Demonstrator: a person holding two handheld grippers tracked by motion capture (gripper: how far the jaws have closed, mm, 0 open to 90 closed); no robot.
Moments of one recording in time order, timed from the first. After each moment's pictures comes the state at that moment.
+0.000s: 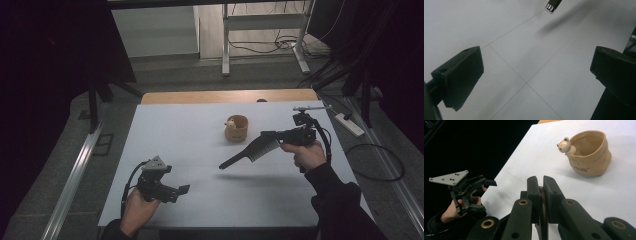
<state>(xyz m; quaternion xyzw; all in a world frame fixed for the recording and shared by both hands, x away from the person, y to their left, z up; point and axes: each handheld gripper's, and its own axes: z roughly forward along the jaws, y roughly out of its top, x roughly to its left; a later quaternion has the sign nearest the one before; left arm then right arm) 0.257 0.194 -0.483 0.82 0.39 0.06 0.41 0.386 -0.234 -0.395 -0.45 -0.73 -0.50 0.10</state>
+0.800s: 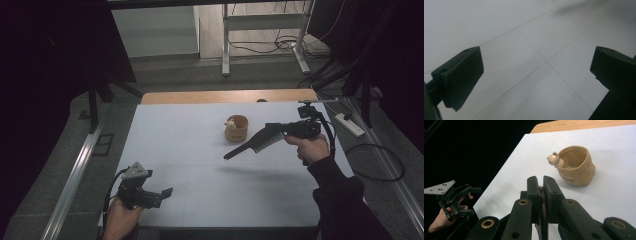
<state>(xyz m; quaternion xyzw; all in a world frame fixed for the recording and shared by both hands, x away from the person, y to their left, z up) 0.231 0.230 -0.481 0.81 0.43 0.11 0.38 0.397 -0.242 -0.379 -0.46 -0.73 -0.50 0.07</state>
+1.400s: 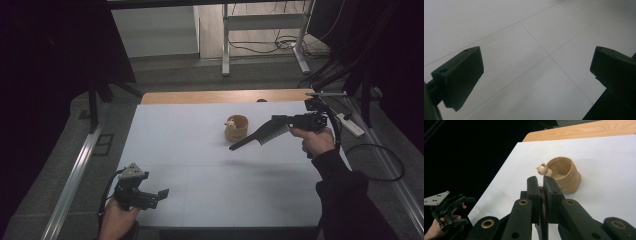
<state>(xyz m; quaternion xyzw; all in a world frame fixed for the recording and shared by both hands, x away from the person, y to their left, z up) 0.229 0.238 -0.481 0.80 0.45 0.09 0.38 0.409 -0.256 -0.367 -0.48 -0.71 -0.50 0.05</state>
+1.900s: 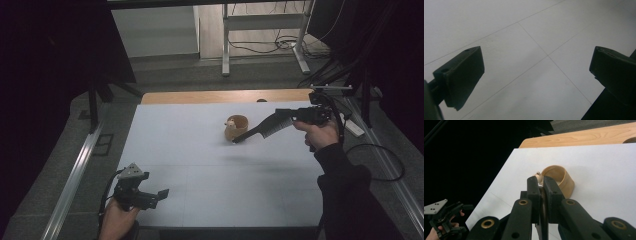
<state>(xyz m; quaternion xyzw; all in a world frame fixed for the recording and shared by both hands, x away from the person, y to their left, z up) 0.230 0.238 -0.482 0.81 0.44 0.09 0.39 0.419 -0.263 -0.354 -0.49 -0.70 -0.51 0.04</state>
